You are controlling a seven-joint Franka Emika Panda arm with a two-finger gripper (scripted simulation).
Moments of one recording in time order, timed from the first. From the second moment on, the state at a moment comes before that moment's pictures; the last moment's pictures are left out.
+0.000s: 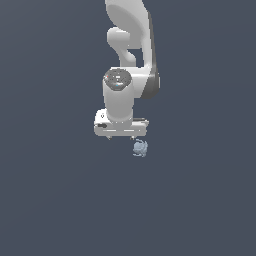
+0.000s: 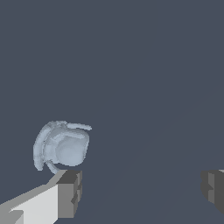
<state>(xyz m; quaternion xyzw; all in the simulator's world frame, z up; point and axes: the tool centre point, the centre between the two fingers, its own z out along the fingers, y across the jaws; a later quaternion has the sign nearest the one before) -0.013 -0.029 0.143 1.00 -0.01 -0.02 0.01</state>
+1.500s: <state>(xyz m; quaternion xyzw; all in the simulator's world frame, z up) -0.015 0.029 0.117 1.00 -0.06 -0.01 0.00</state>
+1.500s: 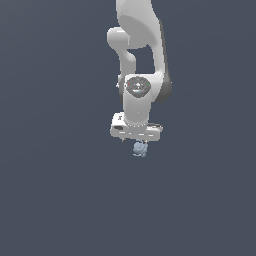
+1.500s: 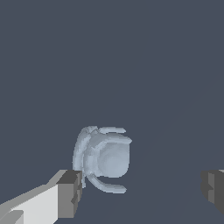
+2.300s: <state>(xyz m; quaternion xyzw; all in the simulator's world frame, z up) -0.022 0.062 0.091 0.99 -0.12 0.00 0.00</state>
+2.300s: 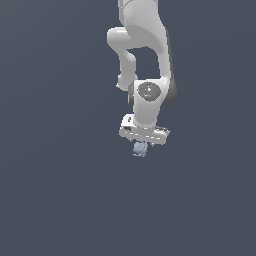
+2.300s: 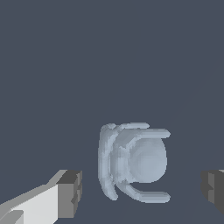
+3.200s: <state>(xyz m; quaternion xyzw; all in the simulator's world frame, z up) -0.023 0.063 0.042 0.99 -0.12 0.00 0.00</state>
